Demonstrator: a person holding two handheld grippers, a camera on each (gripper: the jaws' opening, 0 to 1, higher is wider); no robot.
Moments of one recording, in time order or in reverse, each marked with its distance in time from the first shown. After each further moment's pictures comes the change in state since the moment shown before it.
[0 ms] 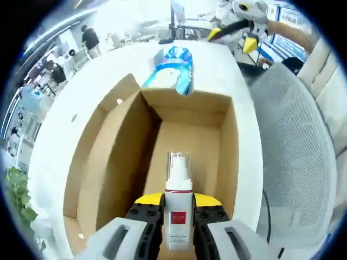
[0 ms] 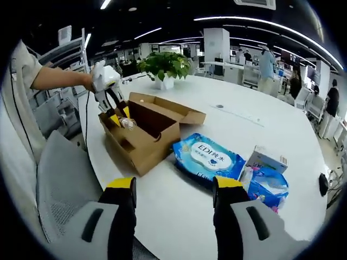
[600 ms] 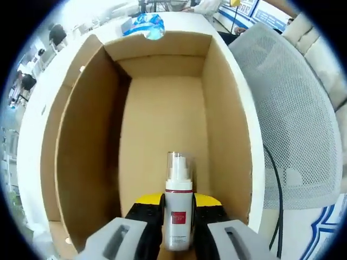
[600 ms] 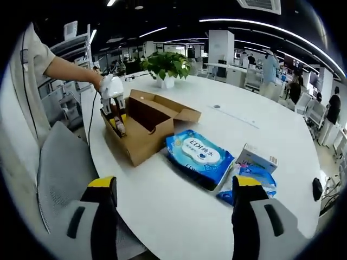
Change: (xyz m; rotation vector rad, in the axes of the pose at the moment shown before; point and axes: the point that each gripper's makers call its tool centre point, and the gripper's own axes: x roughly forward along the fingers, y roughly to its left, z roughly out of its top) left arm 0.026 -0.006 -0.068 0.155 0.232 -0.156; right arm -0.034 -0.028 -0.014 -0.058 0.011 -0.006
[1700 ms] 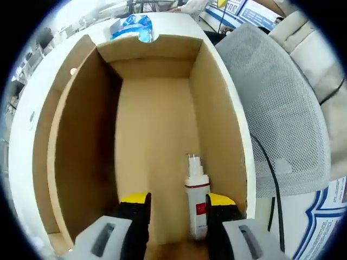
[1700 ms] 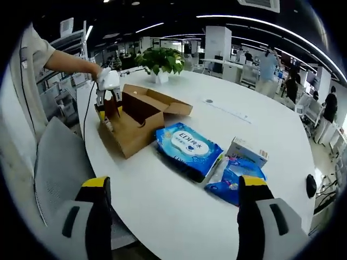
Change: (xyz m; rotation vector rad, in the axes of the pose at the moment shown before) left arm 0.002 -0.008 -0.004 0.065 0.029 -0.162; right arm -0.013 -0.023 -0.014 -0.006 0.048 -0.036
